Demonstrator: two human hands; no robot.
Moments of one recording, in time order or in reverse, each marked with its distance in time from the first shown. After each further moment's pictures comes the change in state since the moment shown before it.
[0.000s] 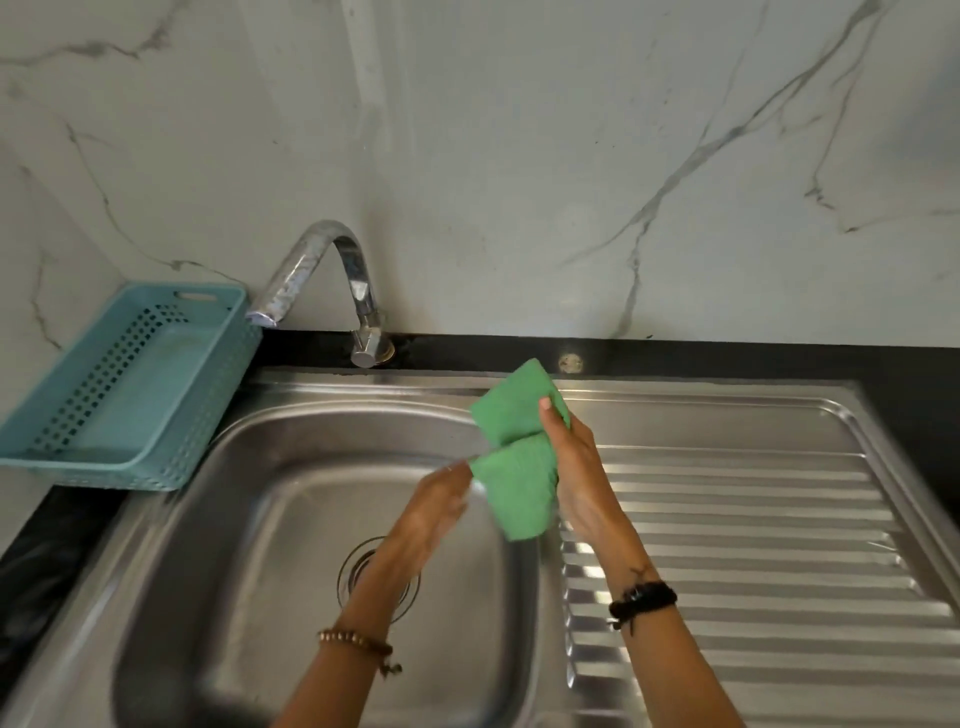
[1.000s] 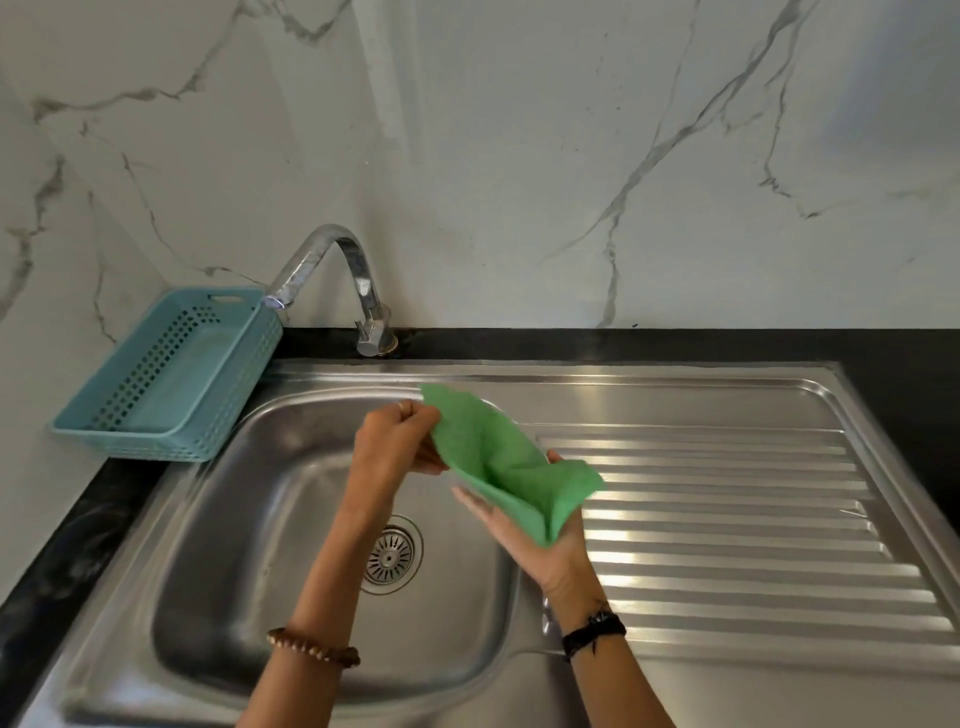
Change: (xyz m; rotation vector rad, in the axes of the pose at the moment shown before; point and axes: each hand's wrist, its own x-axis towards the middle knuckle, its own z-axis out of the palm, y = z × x) left_hand -0.088 0.062 0.013 0.302 0.316 0.348; right_hand -0.072 0.036 -0.007 0.649 -0.044 0.379
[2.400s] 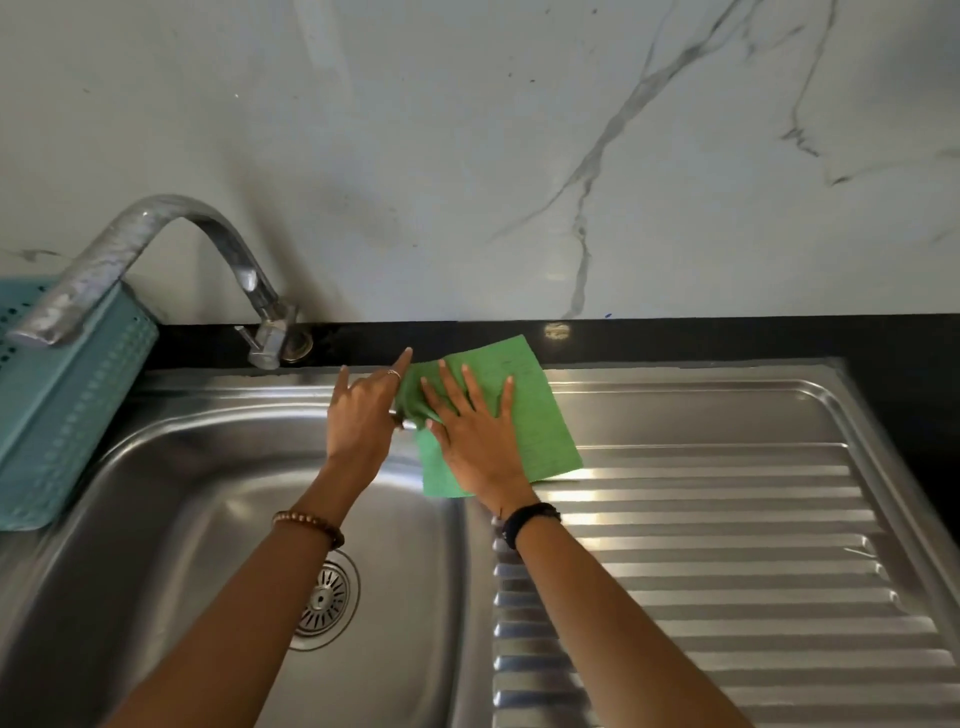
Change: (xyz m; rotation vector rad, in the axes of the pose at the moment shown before) left_hand 0.163 -0.071 0.070 1.204 0.036 0.496; right_hand 0.166 -0.055 -0.024 -2.456 0.102 -0.617
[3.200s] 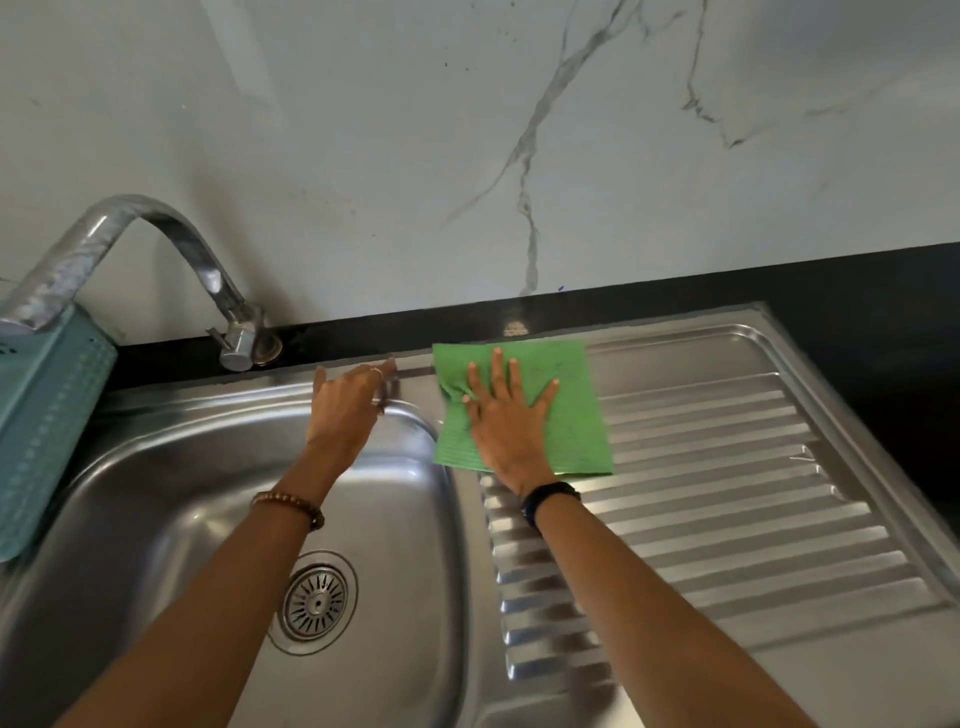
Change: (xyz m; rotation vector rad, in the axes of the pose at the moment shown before) left_hand -0.007 -0.004 -0.007 0.000 -0.076 0.146; right_hand -0.041 0.018 -0.007 0.071 0.029 0.387
